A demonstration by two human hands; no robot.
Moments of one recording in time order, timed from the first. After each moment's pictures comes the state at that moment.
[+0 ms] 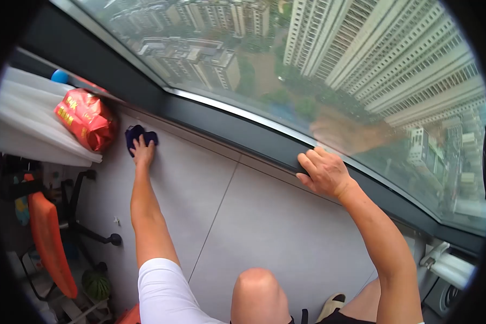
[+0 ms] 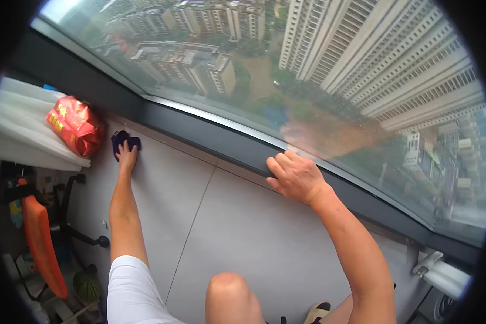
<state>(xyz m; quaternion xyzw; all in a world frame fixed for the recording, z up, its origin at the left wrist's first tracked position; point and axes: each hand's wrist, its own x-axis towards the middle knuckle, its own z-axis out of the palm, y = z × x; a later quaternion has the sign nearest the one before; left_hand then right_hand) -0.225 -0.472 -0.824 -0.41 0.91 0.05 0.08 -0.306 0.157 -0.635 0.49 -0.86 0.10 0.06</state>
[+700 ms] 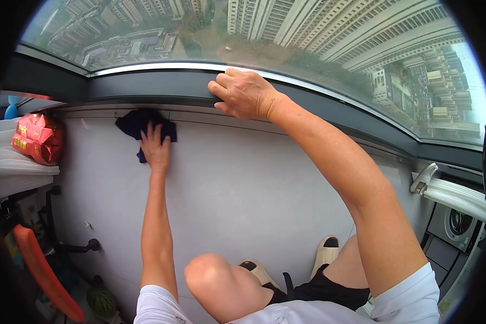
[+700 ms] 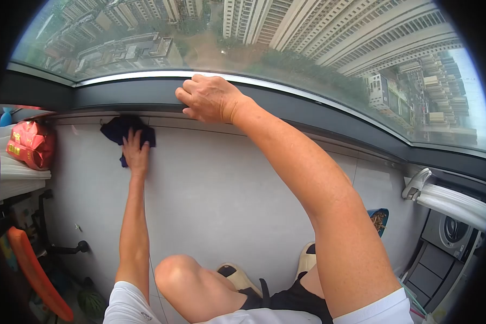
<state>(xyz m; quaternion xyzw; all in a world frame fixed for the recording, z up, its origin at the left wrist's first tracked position) -0.163 -0.157 -0.829 -0.08 0.97 0.19 -0.09 -0.300 0.160 -0.652 0.49 -0.86 0.05 0.11</state>
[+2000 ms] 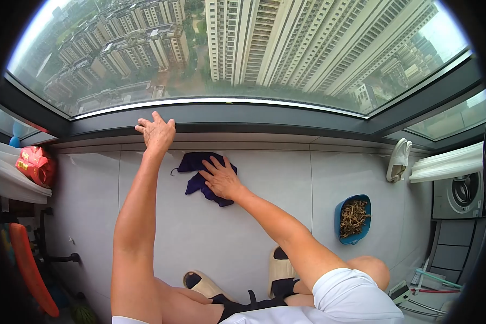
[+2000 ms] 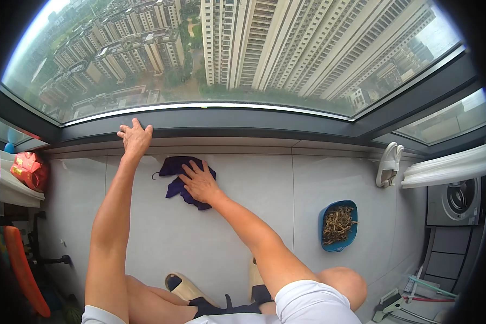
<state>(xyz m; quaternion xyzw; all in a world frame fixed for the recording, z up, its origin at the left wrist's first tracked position) -0.218 0.153 -0.635 -0.16 0.97 0.16 0.06 -0.068 0.343 -0.764 0.28 -0.95 0.10 -0.07</state>
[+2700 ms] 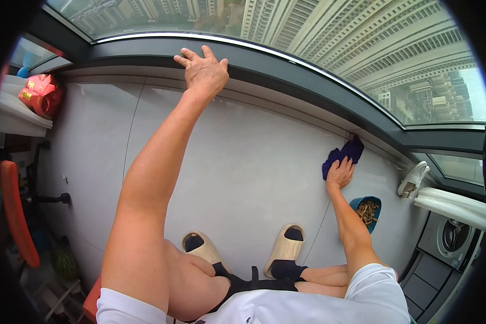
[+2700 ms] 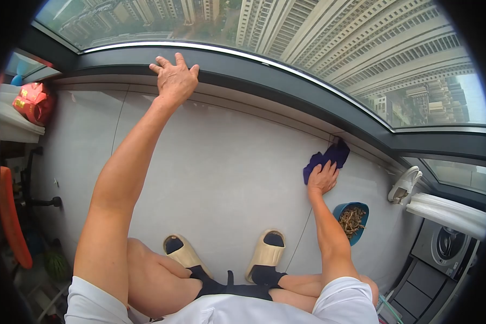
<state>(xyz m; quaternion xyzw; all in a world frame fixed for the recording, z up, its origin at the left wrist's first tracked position) -0.208 0.145 -0.651 -0.06 1.00 0.01 0.01 0.030 0.612 -0.824 -0.27 -0.96 -0.01 0.09</state>
